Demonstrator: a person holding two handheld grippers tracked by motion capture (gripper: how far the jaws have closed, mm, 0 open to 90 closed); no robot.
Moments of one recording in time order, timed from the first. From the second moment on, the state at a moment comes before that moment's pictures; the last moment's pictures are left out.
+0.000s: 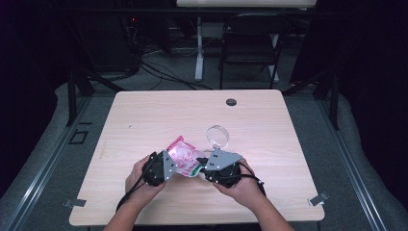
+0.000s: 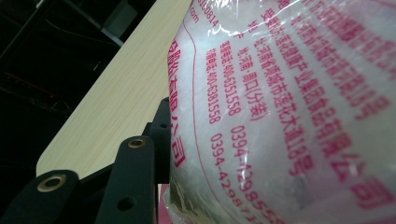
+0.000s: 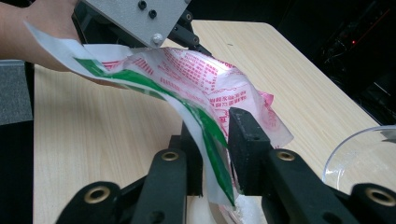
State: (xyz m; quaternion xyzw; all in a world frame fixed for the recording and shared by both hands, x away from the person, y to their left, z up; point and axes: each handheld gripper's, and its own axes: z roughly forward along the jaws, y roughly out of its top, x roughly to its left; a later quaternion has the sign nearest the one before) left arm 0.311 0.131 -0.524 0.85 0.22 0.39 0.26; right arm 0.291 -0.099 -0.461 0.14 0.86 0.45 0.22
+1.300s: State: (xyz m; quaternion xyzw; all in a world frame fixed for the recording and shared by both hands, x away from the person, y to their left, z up) left arm 0.308 0.121 -0.508 0.83 0.18 0.48 0.22; right arm 0.304 -0.117 -0.463 0.23 0.83 0.50 0.10
